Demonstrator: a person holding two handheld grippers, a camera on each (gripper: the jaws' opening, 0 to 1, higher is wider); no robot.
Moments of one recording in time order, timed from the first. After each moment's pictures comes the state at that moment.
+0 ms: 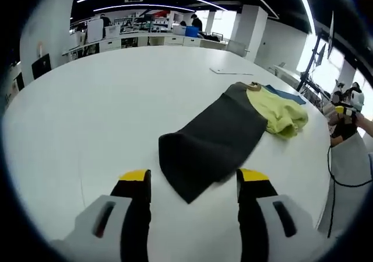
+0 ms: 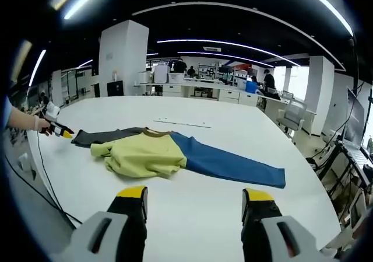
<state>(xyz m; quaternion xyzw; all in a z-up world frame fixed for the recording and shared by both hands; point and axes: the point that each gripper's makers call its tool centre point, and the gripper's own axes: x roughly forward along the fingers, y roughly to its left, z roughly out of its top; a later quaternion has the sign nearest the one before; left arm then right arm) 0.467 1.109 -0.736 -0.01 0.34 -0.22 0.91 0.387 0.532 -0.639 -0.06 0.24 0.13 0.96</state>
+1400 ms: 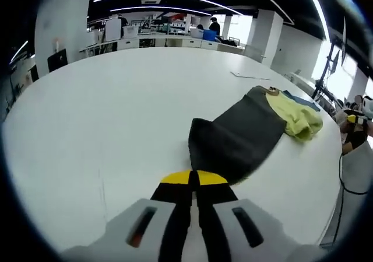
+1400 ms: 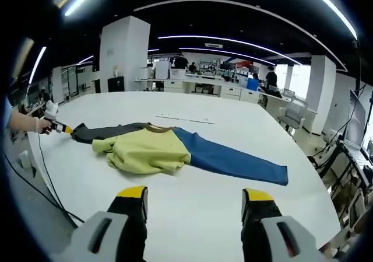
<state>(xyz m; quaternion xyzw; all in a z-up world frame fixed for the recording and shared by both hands) 0.479 1.159 -0.744 -0.02 0.33 -0.15 0.93 0.384 0.541 -0.646 -0.07 0.25 0.13 0.96</state>
